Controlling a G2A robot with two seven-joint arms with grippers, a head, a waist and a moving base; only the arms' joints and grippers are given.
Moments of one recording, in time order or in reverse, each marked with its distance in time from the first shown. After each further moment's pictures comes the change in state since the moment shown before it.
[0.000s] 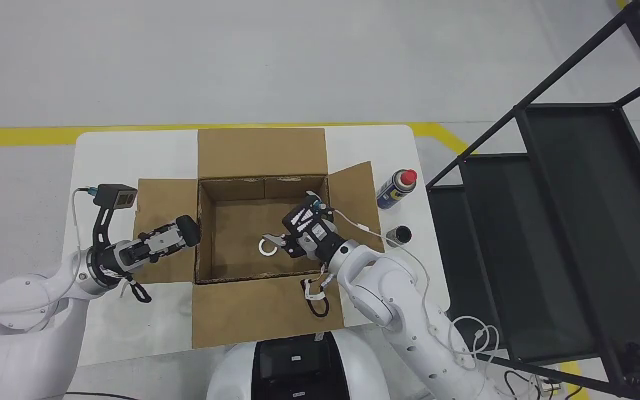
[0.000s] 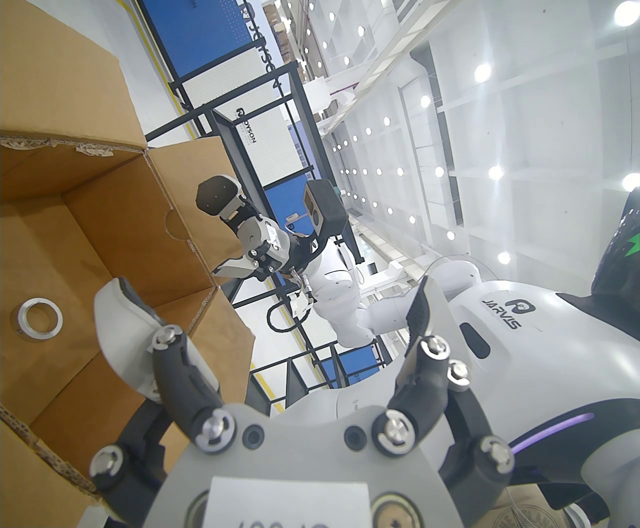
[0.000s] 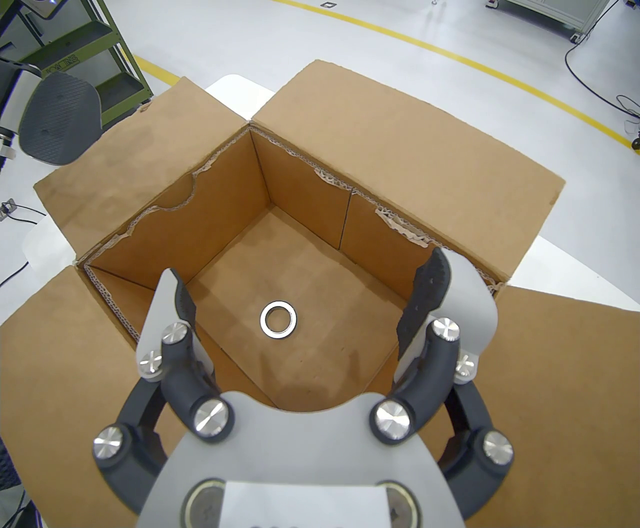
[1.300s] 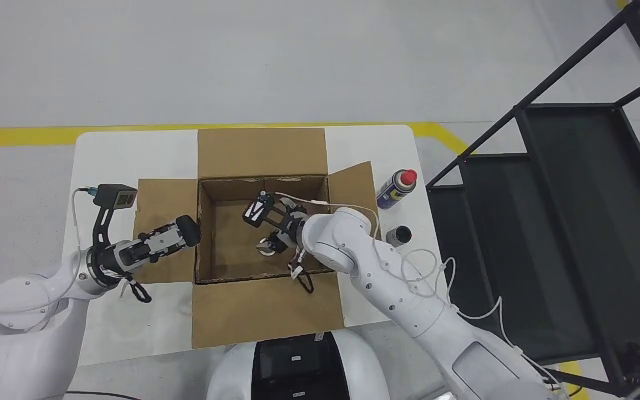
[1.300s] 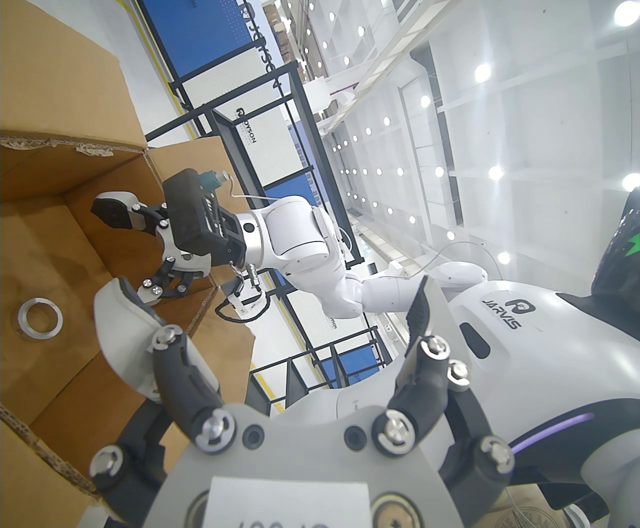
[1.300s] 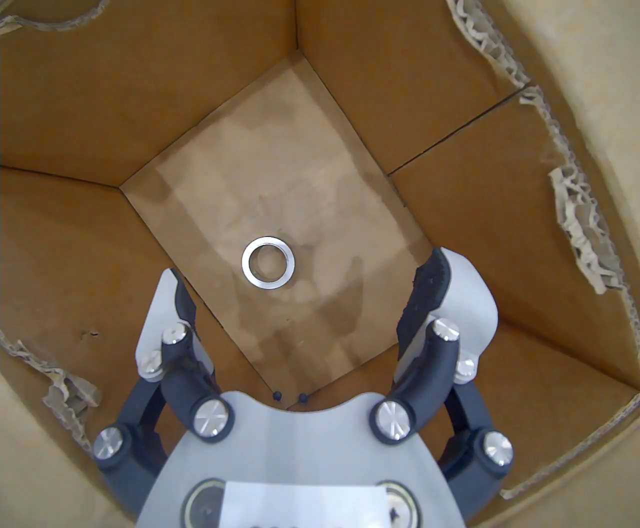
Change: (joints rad) left arm 0.000 0.000 0.000 0.000 0.000 0.000 0.000; right arm 0.424 -0.058 -0.213 0.423 0.111 -0.107 0.418
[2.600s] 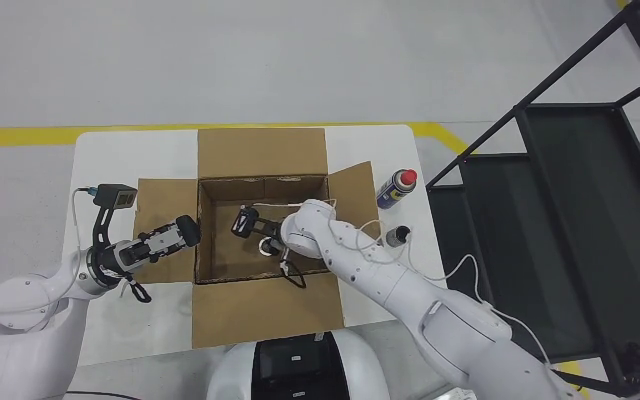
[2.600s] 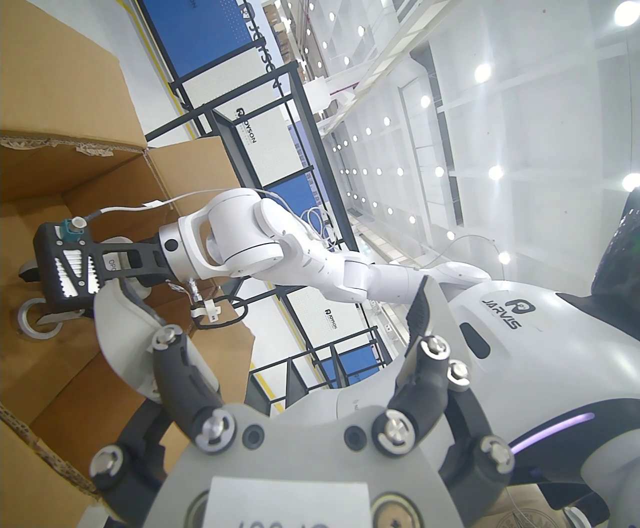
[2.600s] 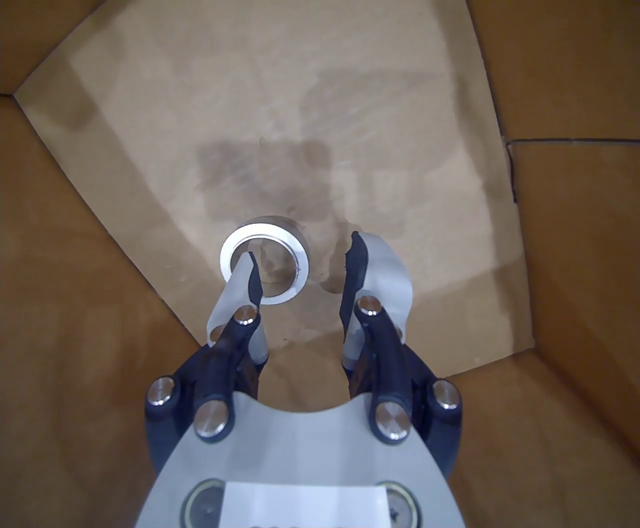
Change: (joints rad) left arm 0.000 0.000 0.000 0.000 0.000 0.000 0.000; right arm 0.267 -0.139 -0.236 0.510 0.079 -0.058 -0.001
